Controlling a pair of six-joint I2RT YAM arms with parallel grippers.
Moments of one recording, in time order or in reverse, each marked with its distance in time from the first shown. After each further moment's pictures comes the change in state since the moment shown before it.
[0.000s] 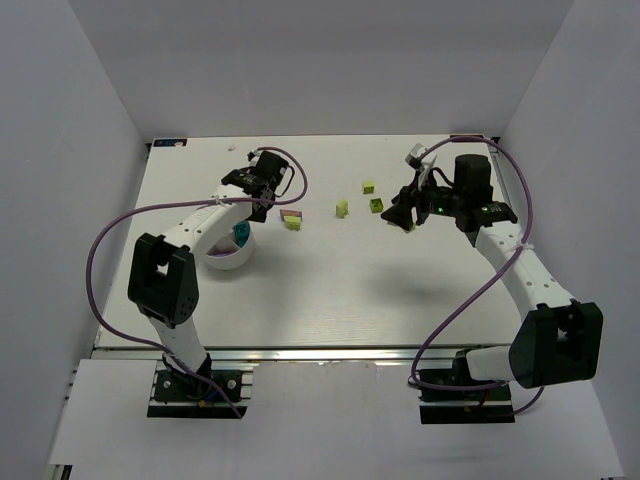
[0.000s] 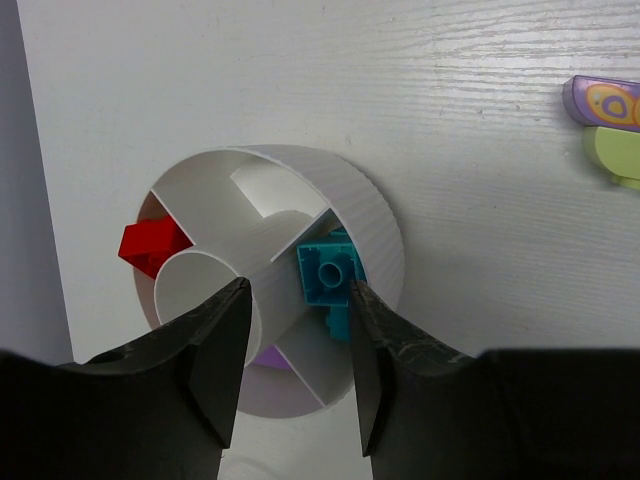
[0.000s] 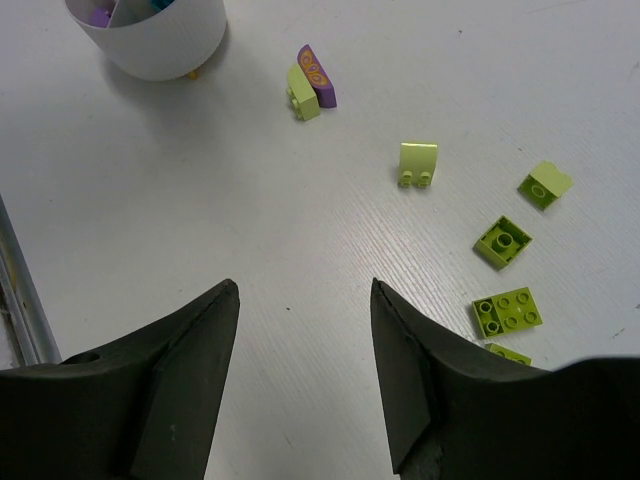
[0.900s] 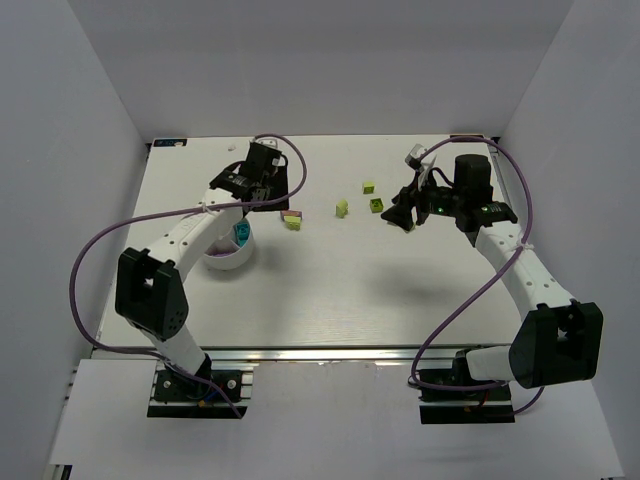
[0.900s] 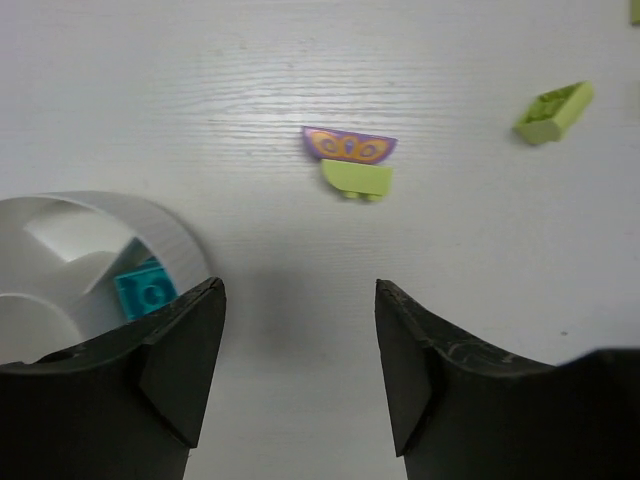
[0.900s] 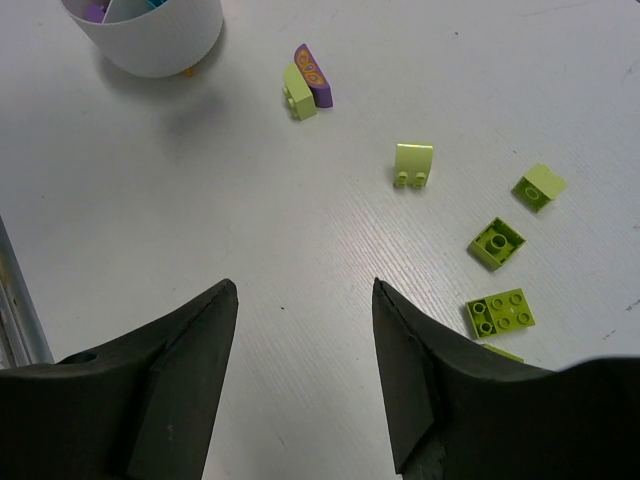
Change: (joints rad) left arm 0.000 -0.105 -0.018 0.170 0.347 -0.132; right arm 0.000 0.000 0.000 0.000 0.001 -0.019
